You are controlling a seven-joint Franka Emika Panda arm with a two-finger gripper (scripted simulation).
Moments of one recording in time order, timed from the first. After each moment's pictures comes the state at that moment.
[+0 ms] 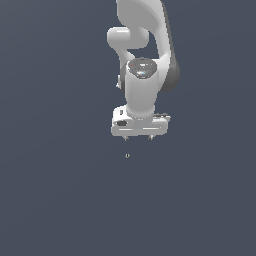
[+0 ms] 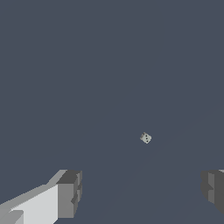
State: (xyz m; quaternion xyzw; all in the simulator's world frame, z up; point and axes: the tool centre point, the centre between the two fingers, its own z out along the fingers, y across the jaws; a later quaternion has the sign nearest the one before) arm 0.010 0.042 0.174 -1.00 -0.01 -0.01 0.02
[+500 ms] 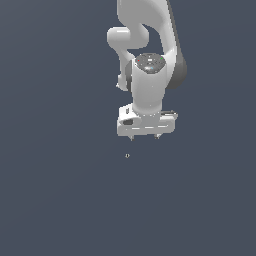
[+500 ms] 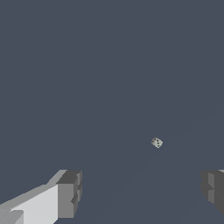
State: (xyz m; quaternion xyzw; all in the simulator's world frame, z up) arm 0.016 0.065 0.186 -1.00 -0.03 -0.02 0.03
